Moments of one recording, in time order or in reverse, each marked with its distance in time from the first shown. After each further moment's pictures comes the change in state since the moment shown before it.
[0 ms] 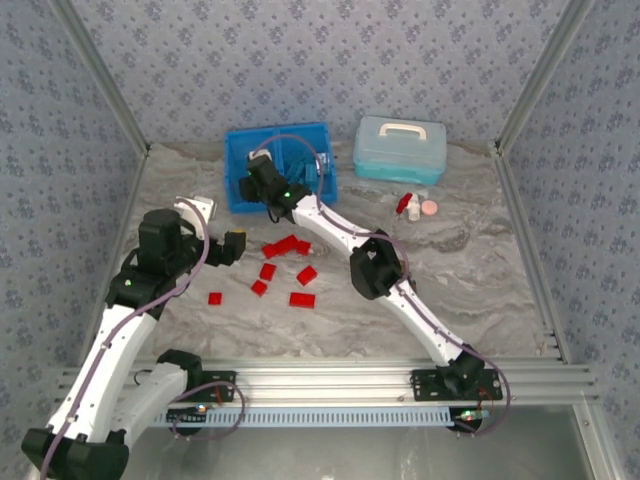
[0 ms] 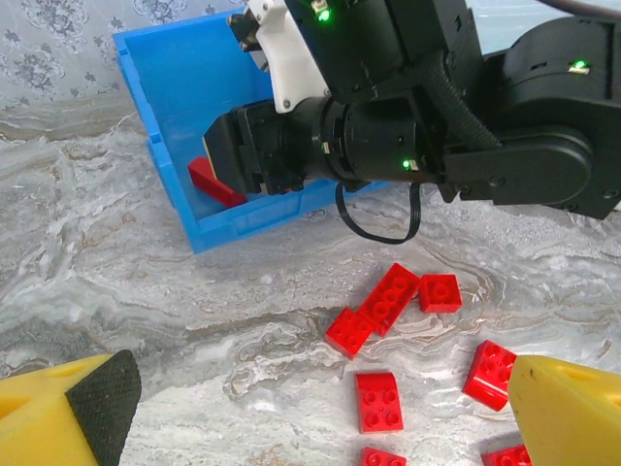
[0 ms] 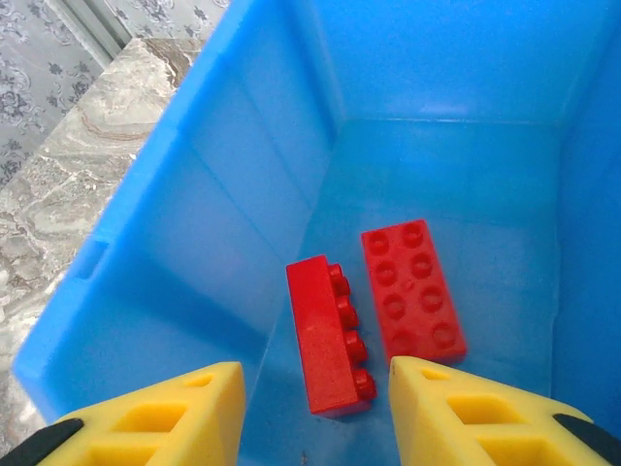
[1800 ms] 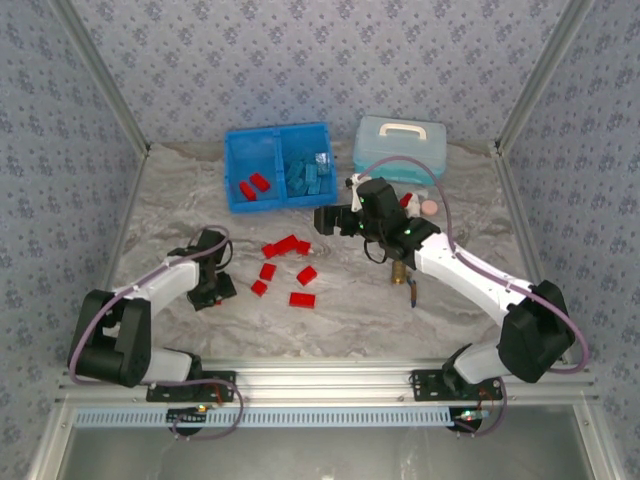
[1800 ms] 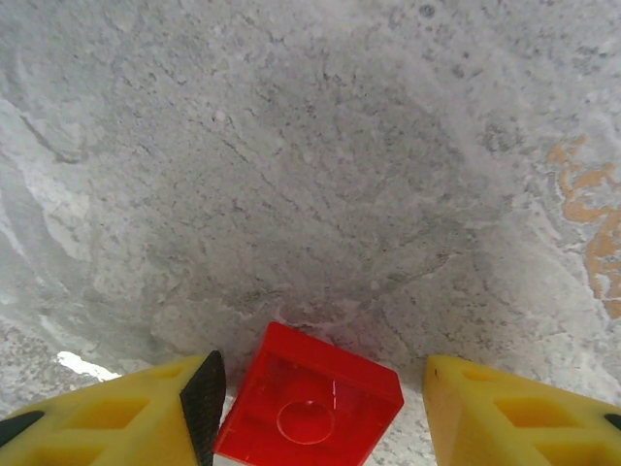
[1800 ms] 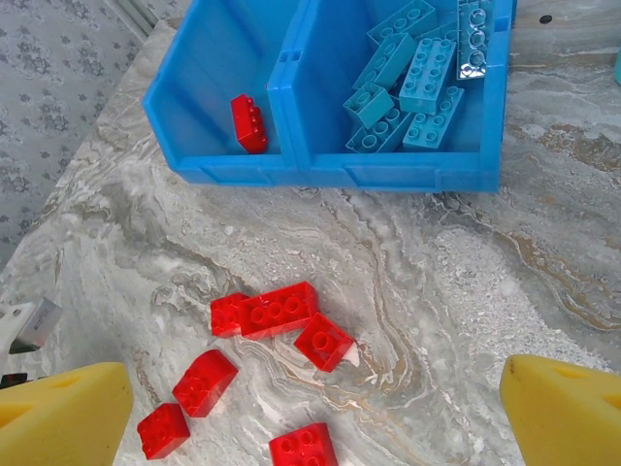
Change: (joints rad) left arm 0.020 0.570 -0.222 -0.134 -0.222 -0.660; right arm -0.145 -1.341 -1.566 0.188 -0.200 0.057
